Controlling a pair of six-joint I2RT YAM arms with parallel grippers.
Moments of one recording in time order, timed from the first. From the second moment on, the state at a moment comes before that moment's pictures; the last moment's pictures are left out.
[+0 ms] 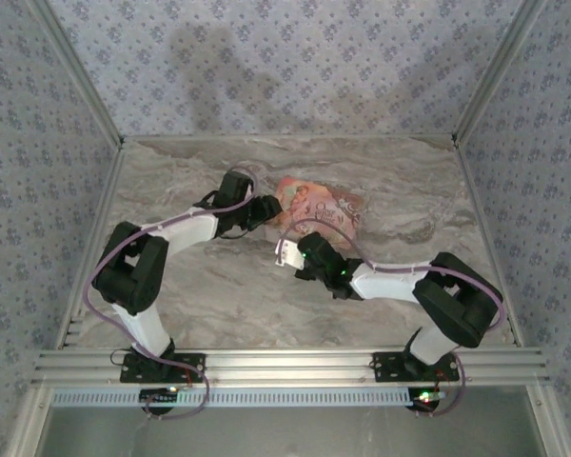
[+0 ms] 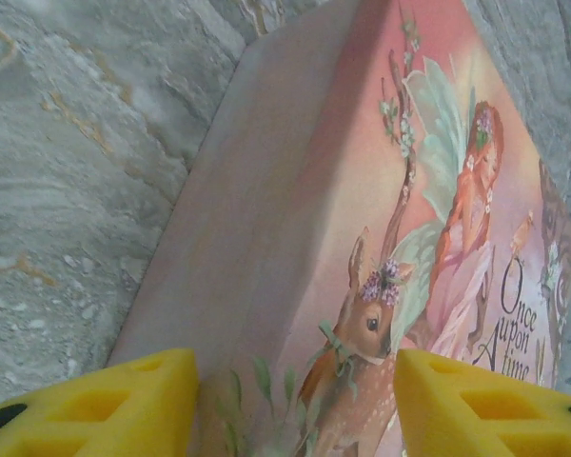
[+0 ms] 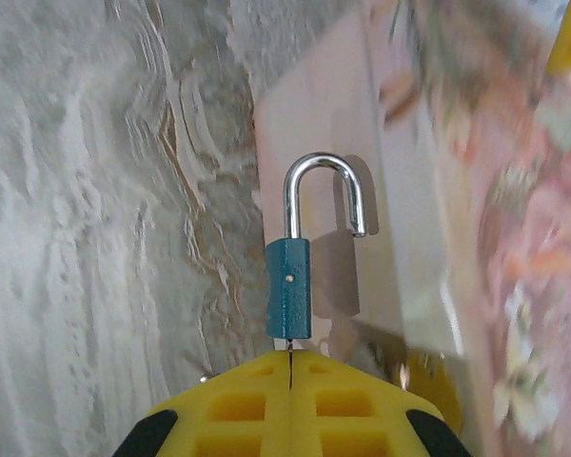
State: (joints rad) left arm -0.51 1.76 1.09 -0.09 0.31 -0.90; right arm 0.89 1.55 0.67 0.24 0.27 -0.61
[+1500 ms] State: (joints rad) left arm -0.41 0.91 0.58 -0.32 0.08 -0.93; right arm 1.12 1.63 0.78 0.17 0.16 -0.29
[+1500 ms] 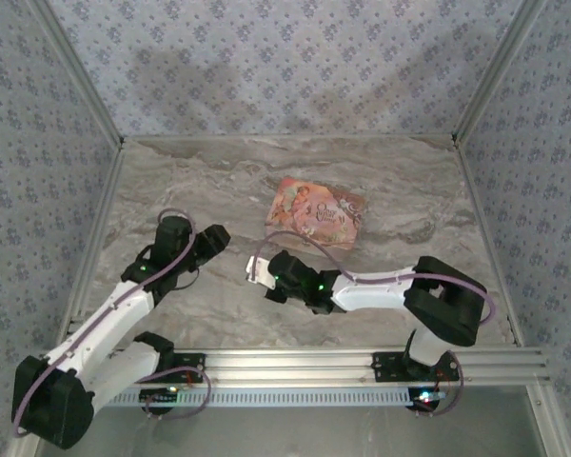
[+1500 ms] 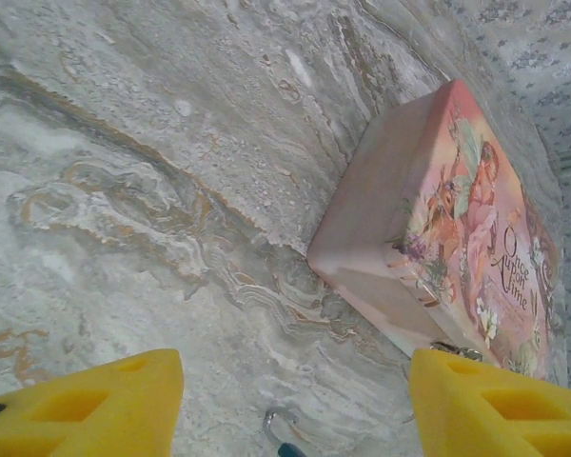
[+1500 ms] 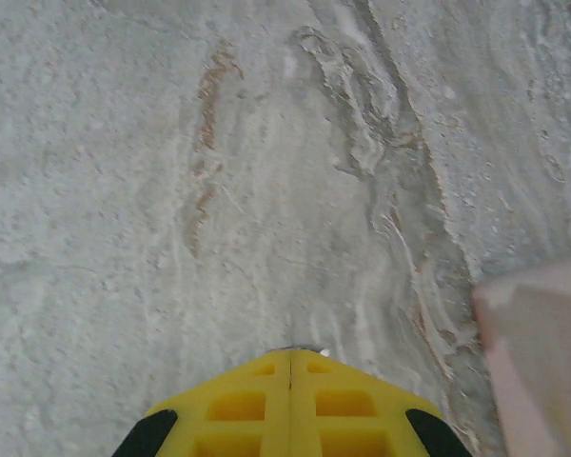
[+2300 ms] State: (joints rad) left arm -0.41 0.86 0.52 -0.34 0.08 -0.96; right arm 1.09 1.56 0.64 0.23 0.12 -0.04
